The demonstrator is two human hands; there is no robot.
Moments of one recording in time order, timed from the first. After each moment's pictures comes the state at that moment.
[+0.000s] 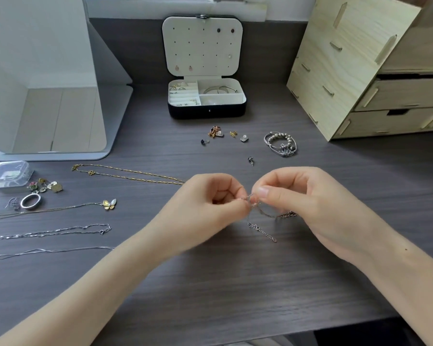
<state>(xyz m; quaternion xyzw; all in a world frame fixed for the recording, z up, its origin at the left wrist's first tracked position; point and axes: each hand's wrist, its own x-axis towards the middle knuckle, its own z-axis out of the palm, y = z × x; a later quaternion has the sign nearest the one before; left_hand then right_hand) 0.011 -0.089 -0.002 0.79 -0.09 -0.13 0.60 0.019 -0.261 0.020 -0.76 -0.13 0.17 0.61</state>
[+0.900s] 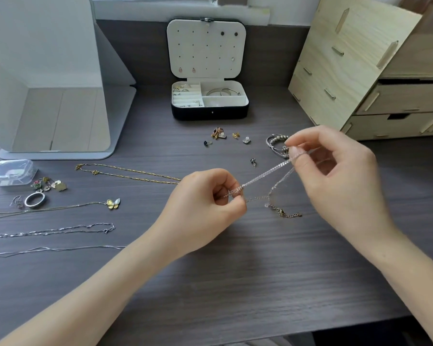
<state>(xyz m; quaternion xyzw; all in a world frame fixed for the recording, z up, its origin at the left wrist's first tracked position) 0.012 -0.089 -0.007 0.87 -0.09 0.01 0.49 0.035 -0.271 0.015 -0.87 -0.14 -0.23 0.41</state>
